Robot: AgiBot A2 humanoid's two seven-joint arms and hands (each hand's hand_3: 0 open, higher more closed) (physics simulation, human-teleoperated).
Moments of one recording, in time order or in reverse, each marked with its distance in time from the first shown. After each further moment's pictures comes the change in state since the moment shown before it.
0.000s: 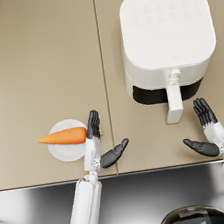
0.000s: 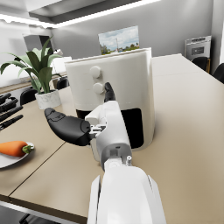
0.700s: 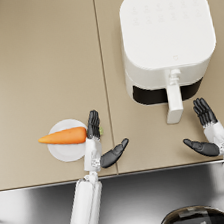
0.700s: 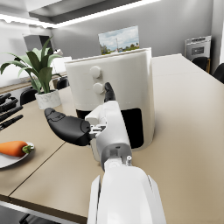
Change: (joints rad) left arm 0.000 0.000 0.000 0.000 0.000 0.000 0.000; right arm 0.000 0.000 0.000 0.000 0.000 0.000 0.000
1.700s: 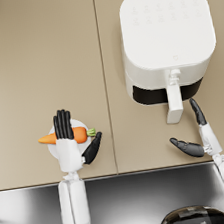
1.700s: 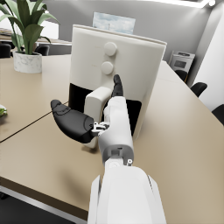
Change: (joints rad) left arm 0.002 0.047 -0.260 0.048 0.896 -0.101 -0.101; right arm 0.011 -0.081 0.068 -0.092 0.423 -0.100 0.101
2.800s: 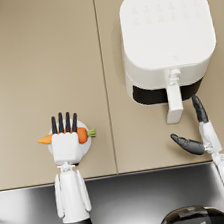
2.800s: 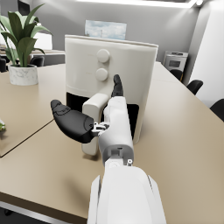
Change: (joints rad) left arm 0.100 0.028 0.005 0.256 1.113 -0.428 -0.168; right arm 0.003 -0.074 -0.052 0.001 0.001 0.000 0.000
